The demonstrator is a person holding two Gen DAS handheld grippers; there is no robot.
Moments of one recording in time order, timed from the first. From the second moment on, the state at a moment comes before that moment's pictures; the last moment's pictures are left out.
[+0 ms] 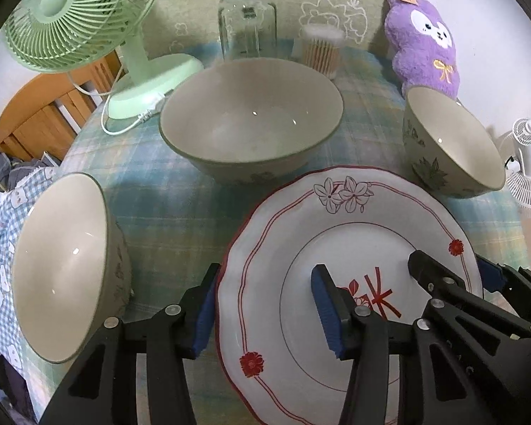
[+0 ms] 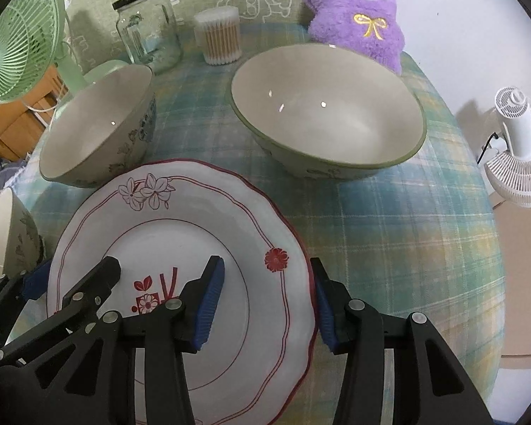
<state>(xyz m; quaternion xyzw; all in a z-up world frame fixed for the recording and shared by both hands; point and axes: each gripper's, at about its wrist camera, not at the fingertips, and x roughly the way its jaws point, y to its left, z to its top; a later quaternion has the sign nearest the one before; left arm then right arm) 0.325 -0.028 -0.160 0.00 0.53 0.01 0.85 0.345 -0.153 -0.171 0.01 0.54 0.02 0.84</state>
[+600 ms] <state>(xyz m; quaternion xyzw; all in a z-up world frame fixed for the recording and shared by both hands) 0.298 -0.027 -0.126 0.01 0.51 -0.01 0.86 0.314 -0.156 -0.131 0.03 0.52 0.01 0.85</state>
